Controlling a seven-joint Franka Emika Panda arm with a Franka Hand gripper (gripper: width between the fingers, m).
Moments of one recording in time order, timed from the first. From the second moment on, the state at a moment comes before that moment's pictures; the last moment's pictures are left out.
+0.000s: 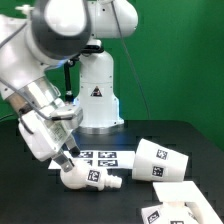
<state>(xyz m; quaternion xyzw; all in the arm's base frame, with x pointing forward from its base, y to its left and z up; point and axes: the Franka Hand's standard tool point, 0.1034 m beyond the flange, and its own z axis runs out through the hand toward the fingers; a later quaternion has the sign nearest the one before) 0.460 -0.076 0.044 -0.63 0.71 0.20 0.24</state>
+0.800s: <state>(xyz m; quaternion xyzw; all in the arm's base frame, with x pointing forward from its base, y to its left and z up) 0.454 -0.082 0.028 -0.54 0.75 0.26 0.27</state>
